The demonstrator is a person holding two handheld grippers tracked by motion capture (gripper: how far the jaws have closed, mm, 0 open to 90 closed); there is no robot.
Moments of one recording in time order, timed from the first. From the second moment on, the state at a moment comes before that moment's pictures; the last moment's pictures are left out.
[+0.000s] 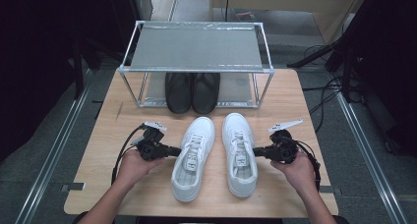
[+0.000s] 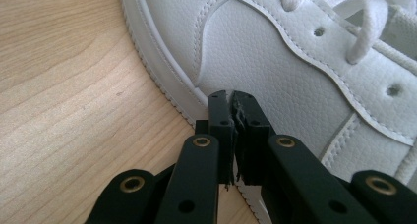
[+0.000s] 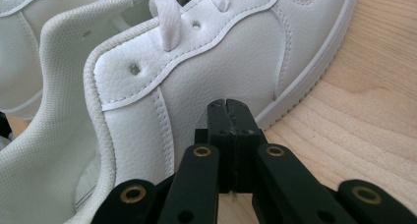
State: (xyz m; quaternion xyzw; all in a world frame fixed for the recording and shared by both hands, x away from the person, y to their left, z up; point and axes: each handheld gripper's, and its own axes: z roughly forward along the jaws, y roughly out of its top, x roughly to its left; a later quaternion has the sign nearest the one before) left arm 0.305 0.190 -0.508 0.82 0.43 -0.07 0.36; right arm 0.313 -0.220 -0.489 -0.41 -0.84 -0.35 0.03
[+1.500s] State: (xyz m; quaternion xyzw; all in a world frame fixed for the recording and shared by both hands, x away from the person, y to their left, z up) left arm 0.266 0.159 -0.511 0.84 0.37 -0.12 0.37; right arm 0.322 -0.198 -0.489 -0.38 -0.85 -0.37 0.06
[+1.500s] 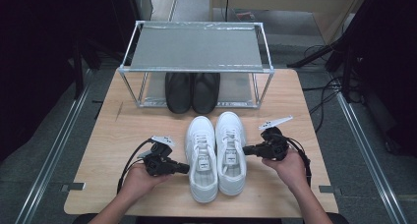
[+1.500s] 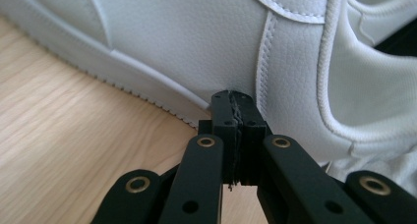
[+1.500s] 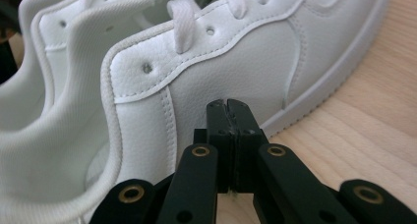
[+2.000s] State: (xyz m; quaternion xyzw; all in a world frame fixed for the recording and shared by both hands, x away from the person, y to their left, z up) left arm 0.260 0.129 -0.515 0.84 0.36 -0.14 0.39; right arm 0.333 -0.209 -0.488 -0.43 -0.82 -0.37 0.02
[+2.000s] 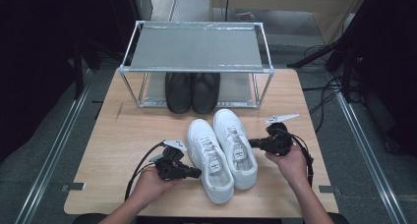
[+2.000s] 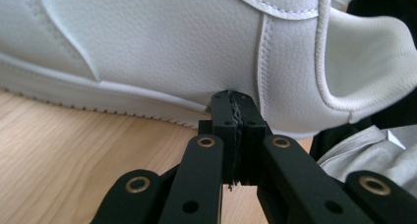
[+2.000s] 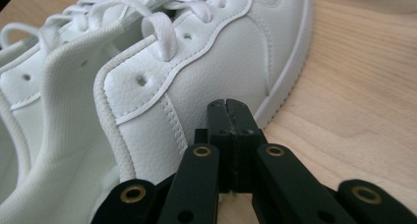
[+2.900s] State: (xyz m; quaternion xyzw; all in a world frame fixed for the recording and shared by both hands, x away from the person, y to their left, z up) left arm 0.264 0.151 -0.487 0.84 0.33 -0.07 0.43; right arm 0.315 -0.228 -0.453 -0.42 -0.79 -0.45 -0.02
